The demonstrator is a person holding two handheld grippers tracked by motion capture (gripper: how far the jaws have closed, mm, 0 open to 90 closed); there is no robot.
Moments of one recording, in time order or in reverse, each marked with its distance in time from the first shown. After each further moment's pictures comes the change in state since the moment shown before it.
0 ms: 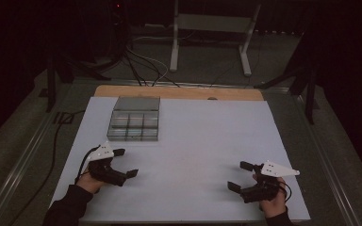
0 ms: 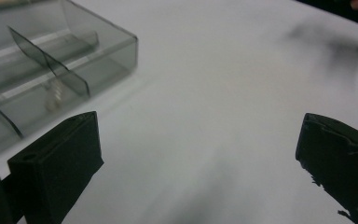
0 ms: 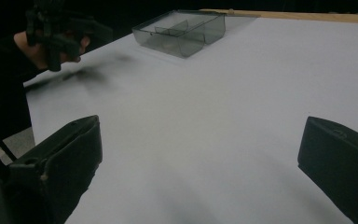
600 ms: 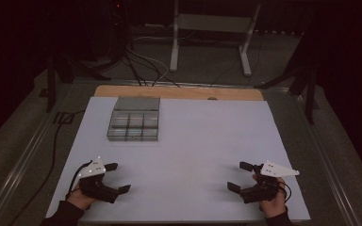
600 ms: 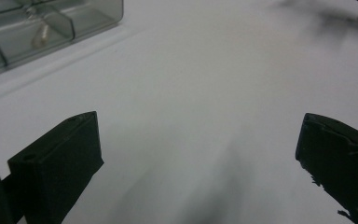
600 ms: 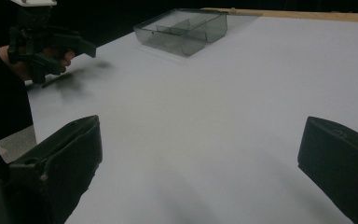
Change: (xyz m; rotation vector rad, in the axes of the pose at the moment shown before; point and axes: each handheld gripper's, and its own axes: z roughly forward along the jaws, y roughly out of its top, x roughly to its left) left arm -0.018 -0.038 -0.025 0.037 0.014 -0.026; right arm 0.001 0.000 0.001 0.006 0.005 -0.004
